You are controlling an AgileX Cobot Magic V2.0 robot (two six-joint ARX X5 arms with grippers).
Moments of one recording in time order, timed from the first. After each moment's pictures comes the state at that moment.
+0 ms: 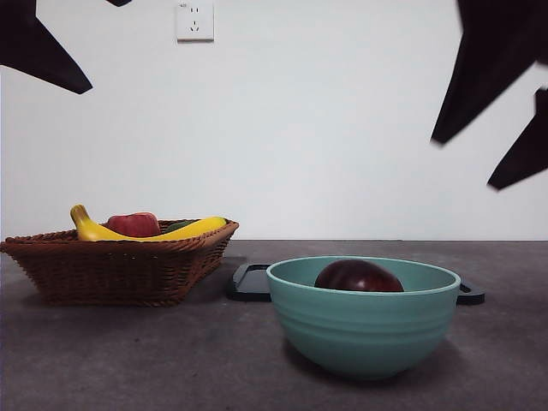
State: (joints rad) left arm -0.57 0.96 0.95 -0.84 0.47 0.01; right arm 0.40 1.06 0.81 -0.74 -0.43 0.10
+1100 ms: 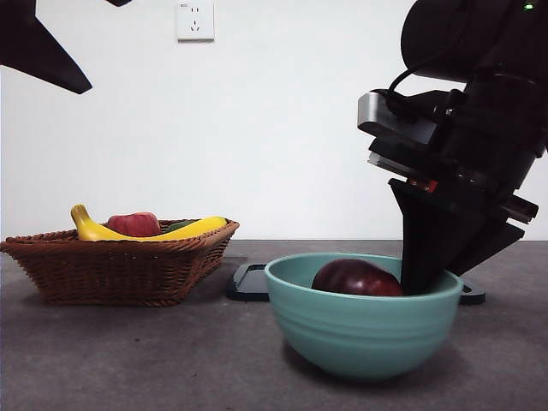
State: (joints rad) left arm -0.57 0.96 0.95 -0.84 0.47 0.01; right arm 0.57 1.42 0.80 -0.51 -0.23 0.14
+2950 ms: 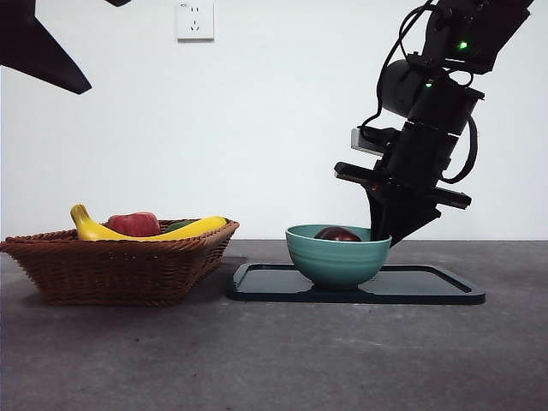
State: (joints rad) left arm -0.57 0.96 0.95 -0.85 0.48 0.01; right arm 0.31 1.93 1.40 -0.54 -0.21 0.15
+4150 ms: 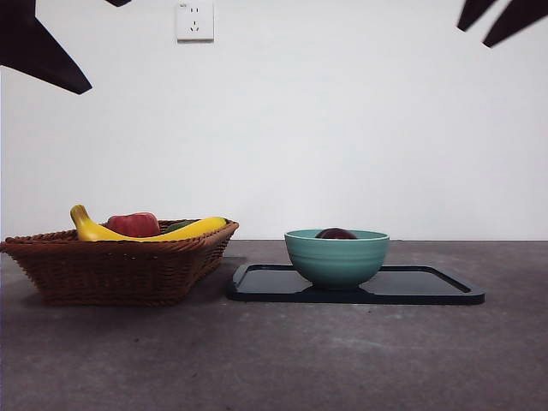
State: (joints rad) left arm -0.57 0.96 0.95 -0.84 0.48 0.01; right arm 0.35 0.99 1.09 -0.84 -0.29 0.08
